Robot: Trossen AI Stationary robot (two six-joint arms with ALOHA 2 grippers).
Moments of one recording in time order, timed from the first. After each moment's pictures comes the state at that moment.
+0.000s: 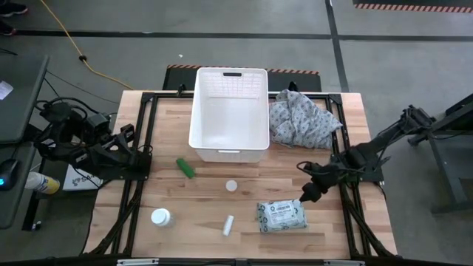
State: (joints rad) left arm -0.04 0.24 0.91 -0.48 0.51 -0.59; right arm 0.52 0.89 0.54 -0.46 -0.09 1.52
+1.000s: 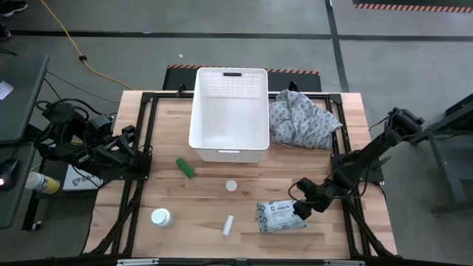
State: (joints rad) left arm -0.04 0.24 0.91 -0.53 0.50 -0.59; right arm 0.70 1.25 0.54 -0.24 0.06 1.67
